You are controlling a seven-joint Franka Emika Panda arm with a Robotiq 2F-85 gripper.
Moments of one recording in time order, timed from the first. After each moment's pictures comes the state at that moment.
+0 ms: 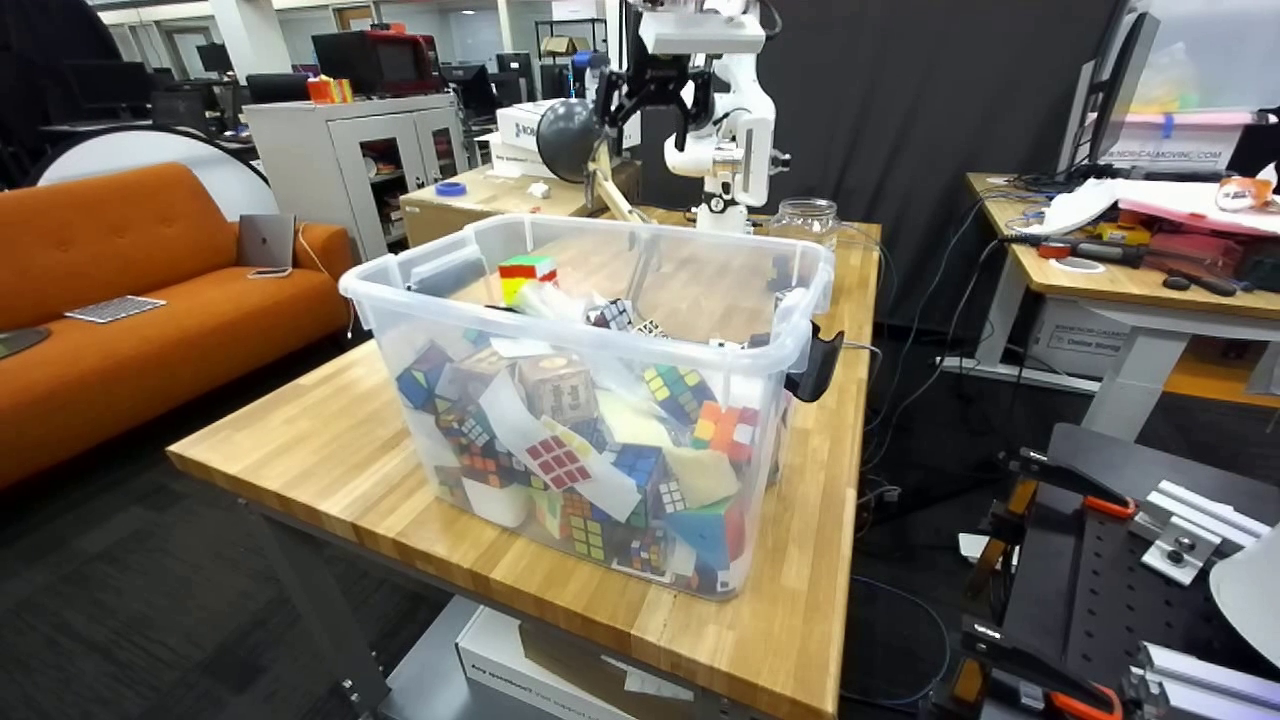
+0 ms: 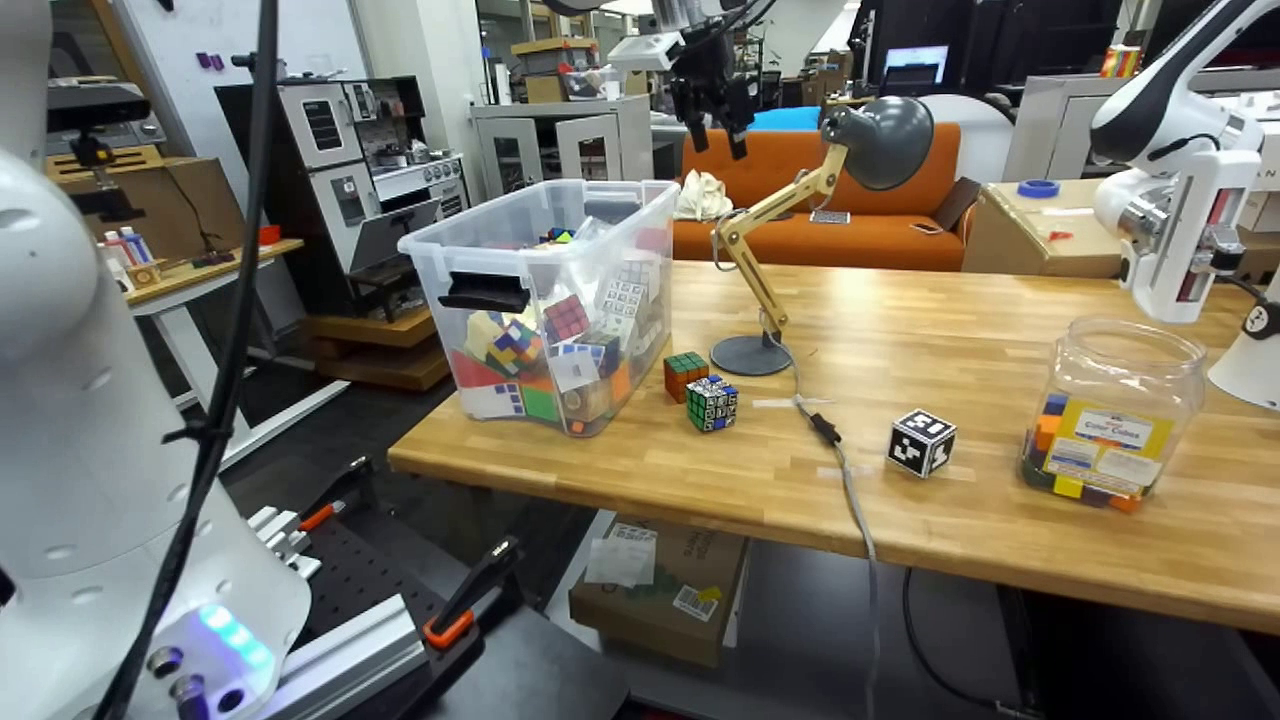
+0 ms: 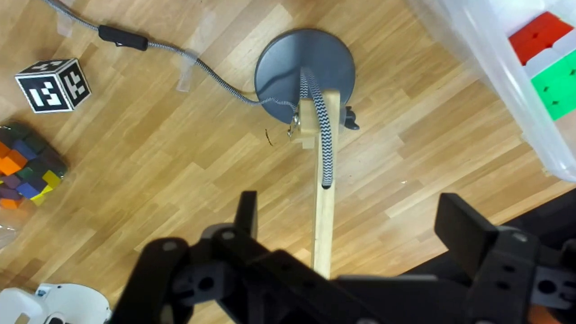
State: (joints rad) arm -0.02 0.36 -0.09 -1.68 -0.07 2.32 0.37
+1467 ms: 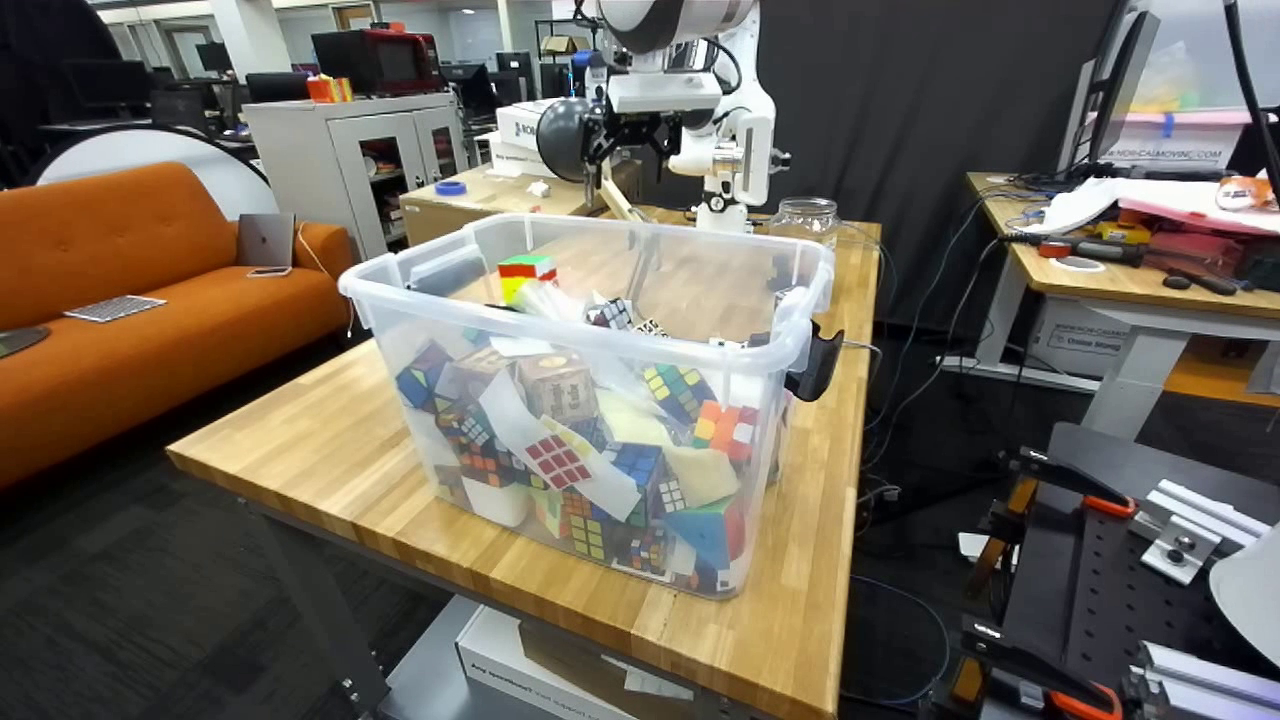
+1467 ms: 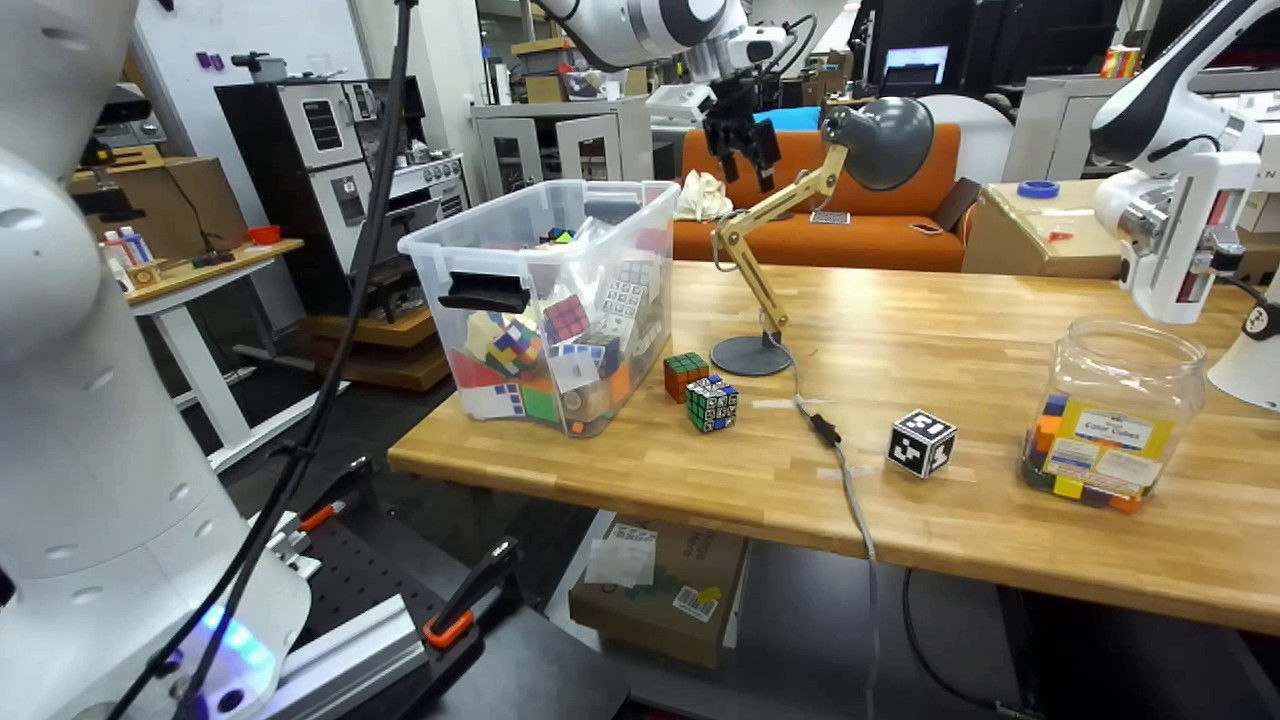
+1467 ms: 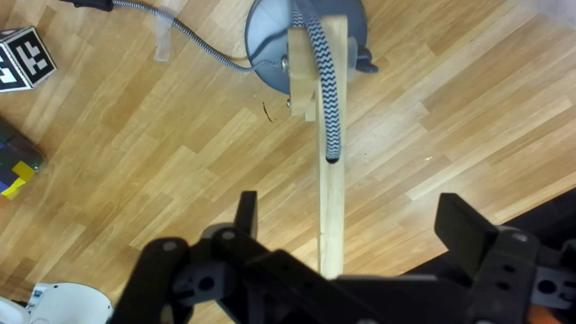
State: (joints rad) arm -0.01 0.59 -0.13 -1.47 -0.07 2.37 0.43
